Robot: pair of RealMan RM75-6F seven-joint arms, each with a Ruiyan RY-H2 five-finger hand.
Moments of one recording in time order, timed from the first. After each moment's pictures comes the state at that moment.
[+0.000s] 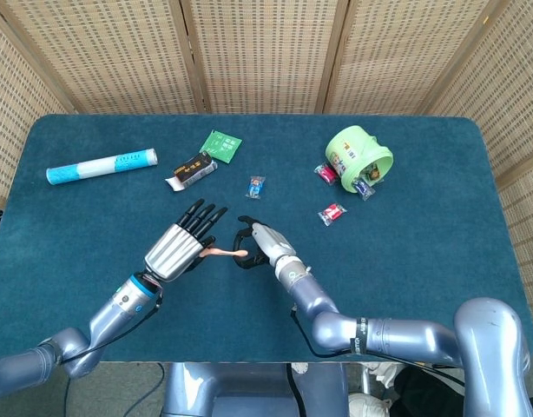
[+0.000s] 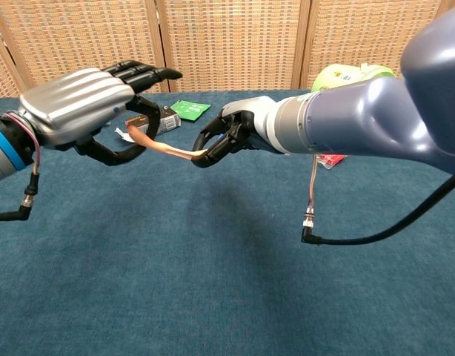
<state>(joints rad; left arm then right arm) -0.68 -1.57 -0.09 -1.29 1.66 1.22 0.29 1.13 -1.65 0.39 -1.57 -0.27 0.80 -0.17</state>
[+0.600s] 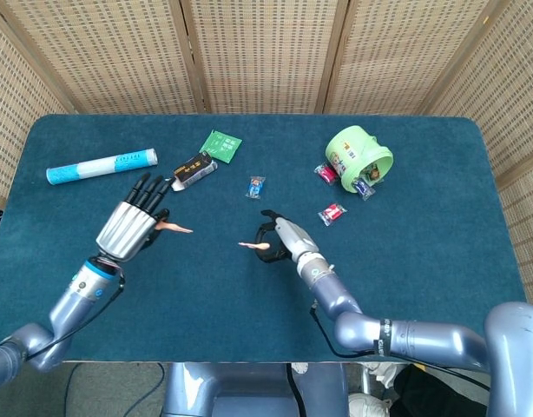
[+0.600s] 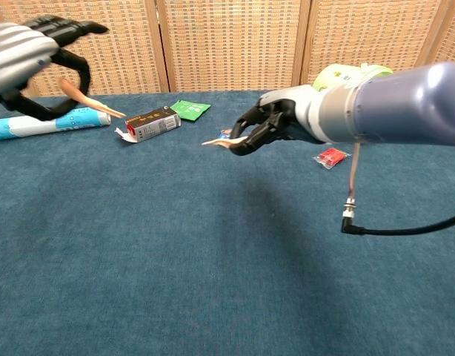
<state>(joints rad) -0.62 -1.44 -0.12 -1.26 1.60 1.30 0.22 1.05 -1.54 0.36 -1.65 -0.31 0.82 -0.13</state>
